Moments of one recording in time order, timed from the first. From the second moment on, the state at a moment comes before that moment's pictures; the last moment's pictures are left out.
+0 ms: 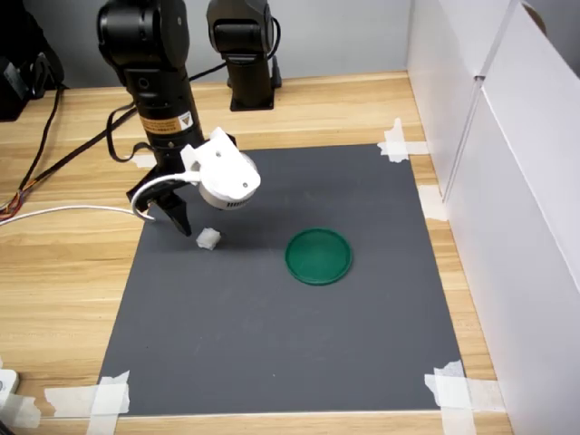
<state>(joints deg) -5.4 96.0 -62.2 0.5 46.9 -58.1</state>
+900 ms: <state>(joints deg) -5.4 101.1 -62.5 0.0 43.4 -57.9</state>
